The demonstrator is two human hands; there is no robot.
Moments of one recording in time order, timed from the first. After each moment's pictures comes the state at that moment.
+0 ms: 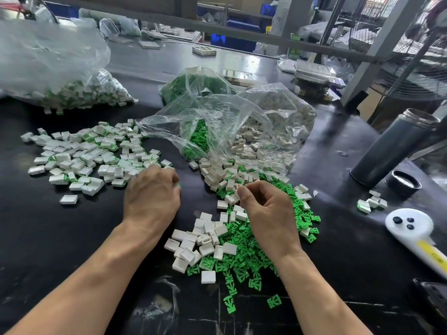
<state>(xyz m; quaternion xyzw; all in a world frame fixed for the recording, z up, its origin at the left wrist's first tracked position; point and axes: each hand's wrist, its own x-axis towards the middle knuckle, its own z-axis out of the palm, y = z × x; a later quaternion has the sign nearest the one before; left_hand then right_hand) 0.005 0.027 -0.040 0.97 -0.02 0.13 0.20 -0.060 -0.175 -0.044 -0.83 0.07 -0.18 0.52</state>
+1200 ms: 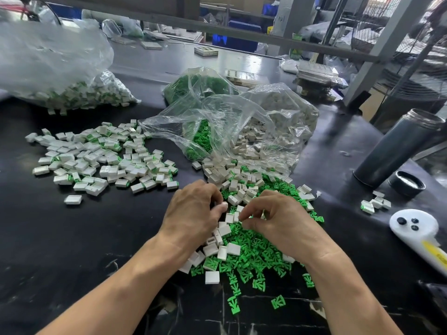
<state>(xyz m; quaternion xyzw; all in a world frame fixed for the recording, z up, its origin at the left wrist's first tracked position) -0.022 -0.015 -0.045 0.94 -0.12 0.04 0.33 -0.069 -0.204 -0.018 -0.95 0.00 0.02 0.33</state>
